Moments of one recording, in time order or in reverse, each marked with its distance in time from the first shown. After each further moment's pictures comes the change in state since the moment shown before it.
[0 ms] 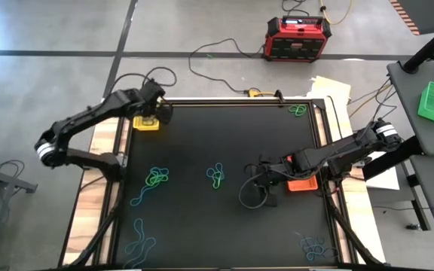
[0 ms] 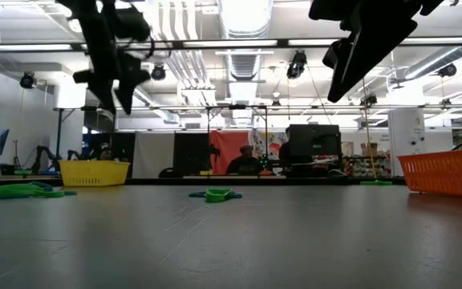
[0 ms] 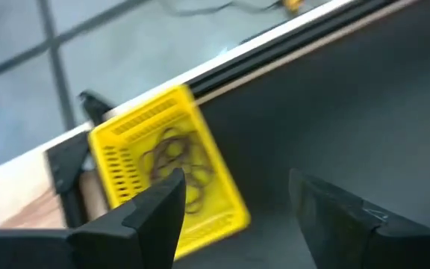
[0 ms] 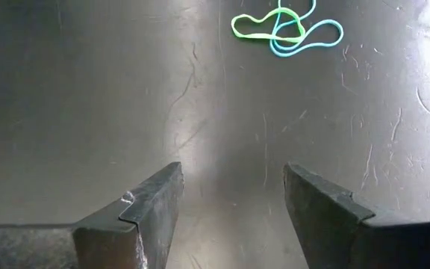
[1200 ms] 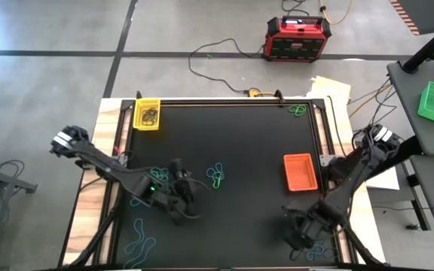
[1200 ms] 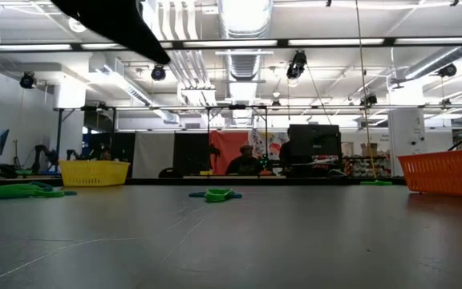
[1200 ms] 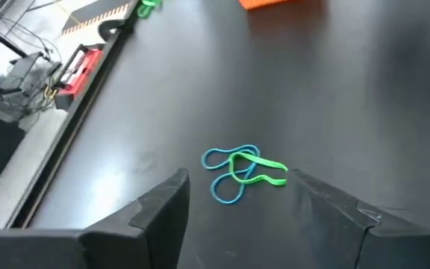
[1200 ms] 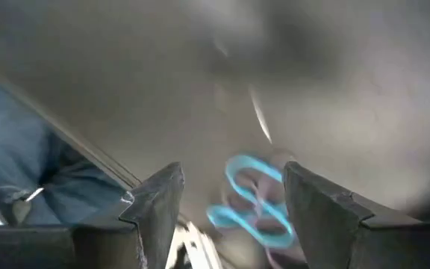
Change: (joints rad) left arm -1.184 0.274 -0.009 0.380 -0.399 -0.022; right arm 0.599 0.059 -0.039 -0.171 -0.192 1.437
